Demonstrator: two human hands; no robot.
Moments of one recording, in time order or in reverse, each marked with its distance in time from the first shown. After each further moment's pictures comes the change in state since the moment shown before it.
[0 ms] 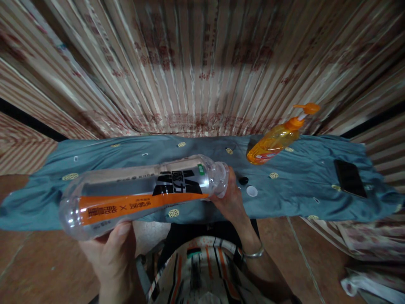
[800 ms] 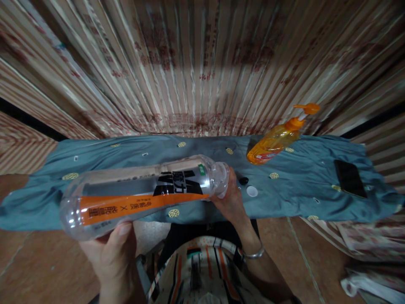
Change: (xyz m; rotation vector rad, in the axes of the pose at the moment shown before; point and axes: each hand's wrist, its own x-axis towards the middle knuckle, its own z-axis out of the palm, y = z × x) left_hand -0.001 0.003 0.001 -0.024 -0.017 -0.009; right_hand 0.000 0.002 0.001 -0.034 0.022 -0.035
